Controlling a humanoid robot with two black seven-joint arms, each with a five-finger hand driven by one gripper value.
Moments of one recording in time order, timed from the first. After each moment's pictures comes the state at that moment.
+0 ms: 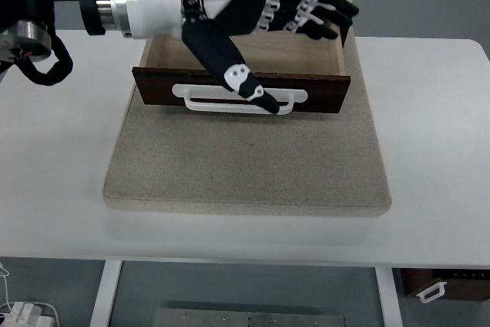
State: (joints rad) left arm -1.30 0.68 -0.42 -1.64 0.51 -0.46 0.00; right arm -0.01 0.00 -0.01 0.11 -0.04 0.20 -0.03
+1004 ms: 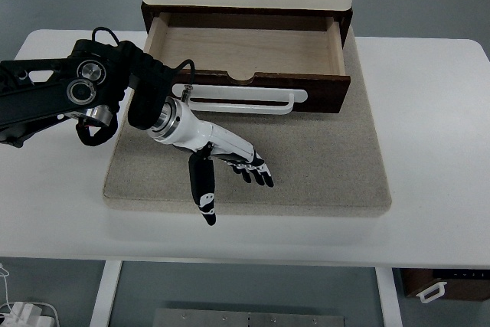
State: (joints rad) left arm -1.27 0.57 -0.24 -1.62 0.66 -0.61 0.56; right arm -0.01 0.00 -0.01 0.11 -0.04 0.20 -0.03
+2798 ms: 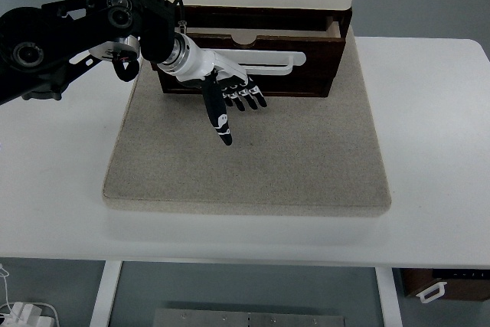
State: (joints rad) left arm -1.34 0.38 -0.30 -1.13 0.68 -0.61 0.60; right arm -0.01 0.00 -0.01 0.11 -0.04 0.20 -0.03
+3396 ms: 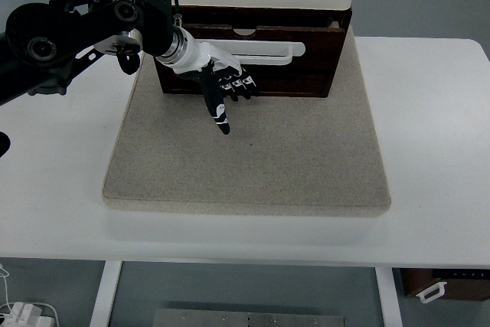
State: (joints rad) left arm -1.35 0.34 -0.30 -1.02 0.71 -0.60 0.59; right arm -0.01 0.00 -0.01 0.11 -0.04 0.20 -0.03
